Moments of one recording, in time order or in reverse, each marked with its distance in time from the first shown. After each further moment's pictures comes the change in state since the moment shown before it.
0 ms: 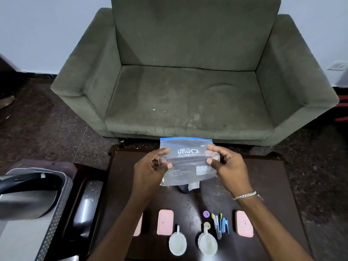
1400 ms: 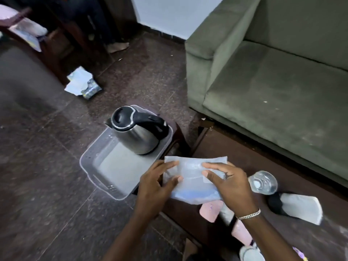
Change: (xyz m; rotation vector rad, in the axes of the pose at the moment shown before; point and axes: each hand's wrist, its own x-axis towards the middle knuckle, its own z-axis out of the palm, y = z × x) left_hand -0.128 -0.118 -0.251 0.275 0.378 -0.098; right_hand -0.080 0.017 0.296 -0.201 -0.581 -0.117
